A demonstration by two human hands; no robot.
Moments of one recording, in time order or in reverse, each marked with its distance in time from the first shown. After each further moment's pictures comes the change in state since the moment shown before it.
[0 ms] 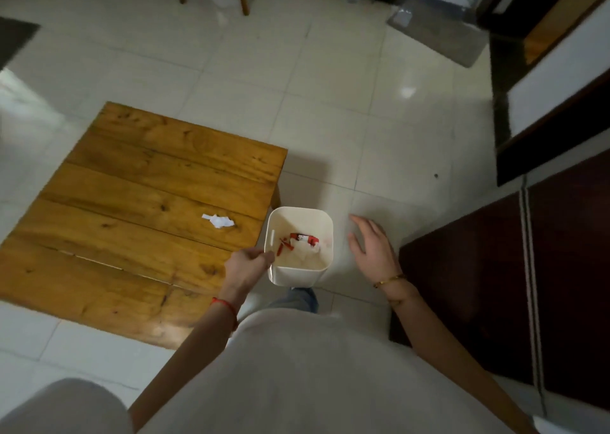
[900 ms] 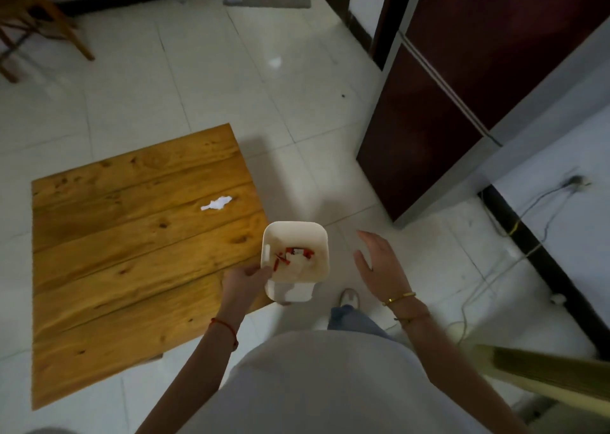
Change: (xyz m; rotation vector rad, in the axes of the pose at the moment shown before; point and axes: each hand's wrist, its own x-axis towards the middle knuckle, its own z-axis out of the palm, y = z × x) left_hand -0.067 -0.161 -0.197 0.369 -0.360 0.206; right_hand -0.303 -0.196 0.175 0.062 0.336 0.511
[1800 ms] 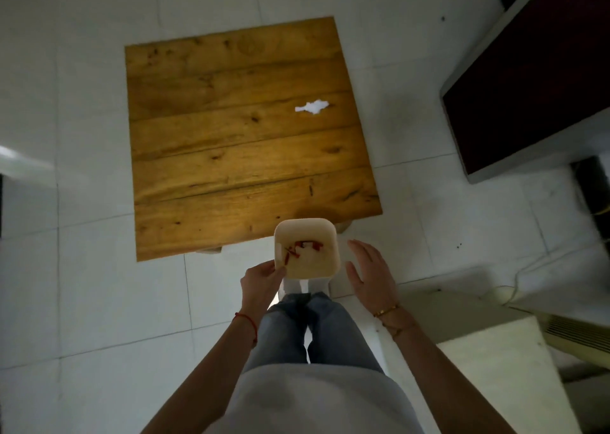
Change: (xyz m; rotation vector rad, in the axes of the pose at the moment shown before) left_hand -0.050 -0.241 -0.129 -0.016 0.089 -0.186; right_hand -0.148 -0.109 0.231 0.000 -0.274 -0.091
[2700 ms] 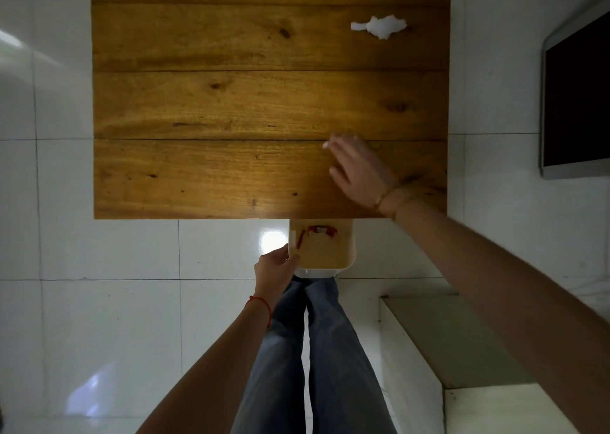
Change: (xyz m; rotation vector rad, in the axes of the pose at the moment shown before) left_hand 0.144 -0.084 0.078 -0.031 0.004 -0.145; right_hand 0.262 0.020 0.099 -0.415 -0.303 -0.505
